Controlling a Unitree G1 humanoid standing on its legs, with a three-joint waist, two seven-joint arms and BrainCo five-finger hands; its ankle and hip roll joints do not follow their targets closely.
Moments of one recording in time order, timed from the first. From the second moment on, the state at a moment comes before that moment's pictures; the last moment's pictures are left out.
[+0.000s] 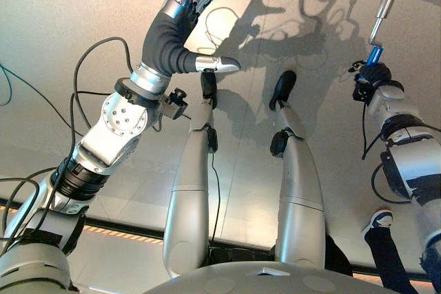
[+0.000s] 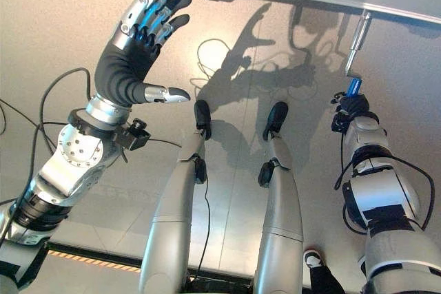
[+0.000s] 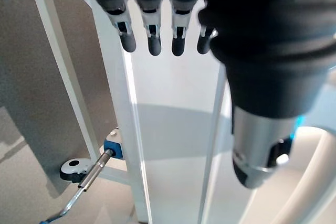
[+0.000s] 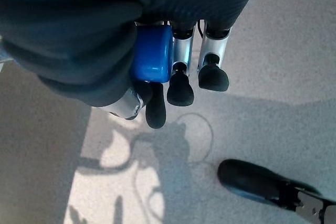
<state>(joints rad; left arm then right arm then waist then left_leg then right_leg) -0.60 0.79 -0.41 -0.34 -0.48 -0.32 0.12 -1.03 -0.66 0.25 1.39 0.63 -0.04 -0.02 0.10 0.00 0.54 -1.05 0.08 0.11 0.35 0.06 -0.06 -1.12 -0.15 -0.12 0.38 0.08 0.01</state>
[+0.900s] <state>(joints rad) -0.25 0.79 -0.05 -0.48 -0.48 -0.33 0.08 -0.16 -0.64 -0.03 0.05 0.84 -0.18 -0.01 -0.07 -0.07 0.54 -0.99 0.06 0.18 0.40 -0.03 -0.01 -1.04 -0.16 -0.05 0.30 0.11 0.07</state>
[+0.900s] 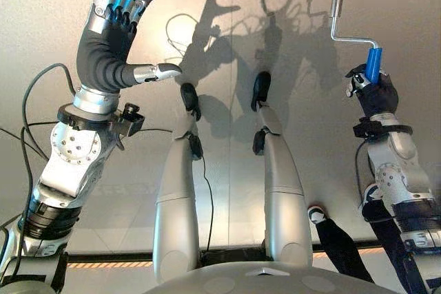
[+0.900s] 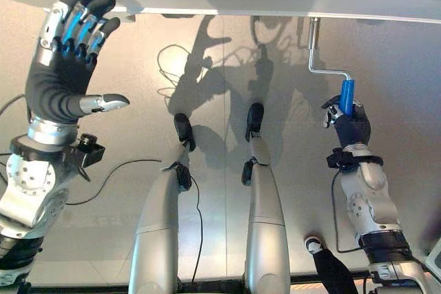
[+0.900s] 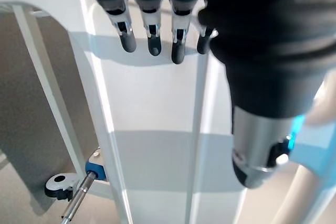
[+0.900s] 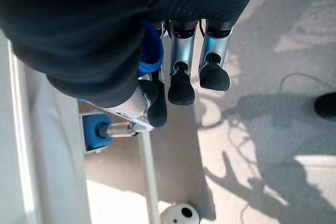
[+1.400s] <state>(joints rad) -0.26 0.84 -0.12 -0.48 -0.48 -0.34 0.06 -0.25 -0.78 0.28 -0.05 1.07 -0.12 0.07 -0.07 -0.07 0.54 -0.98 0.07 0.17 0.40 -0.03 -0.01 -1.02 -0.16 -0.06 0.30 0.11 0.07</state>
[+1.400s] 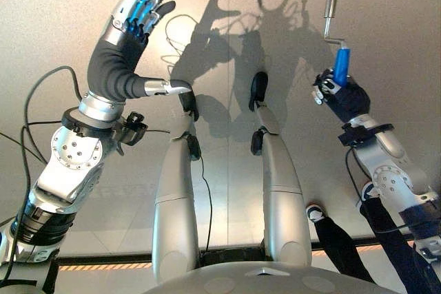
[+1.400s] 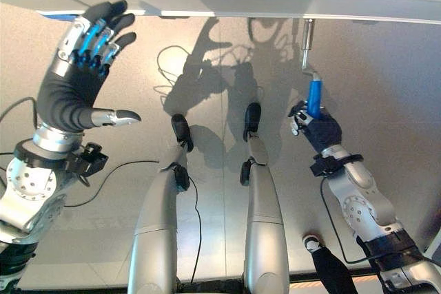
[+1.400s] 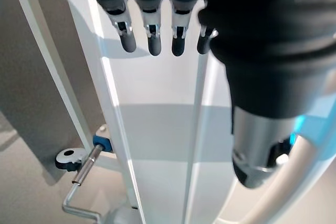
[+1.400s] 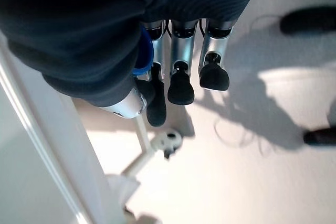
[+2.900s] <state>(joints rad) -0.55 0.77 -0.40 -0.37 -0.50 -0.33 0.11 -1.00 -0.55 0.30 1.36 0.61 -0.05 -0.08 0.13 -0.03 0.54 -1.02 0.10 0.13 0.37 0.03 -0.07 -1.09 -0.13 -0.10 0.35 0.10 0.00</state>
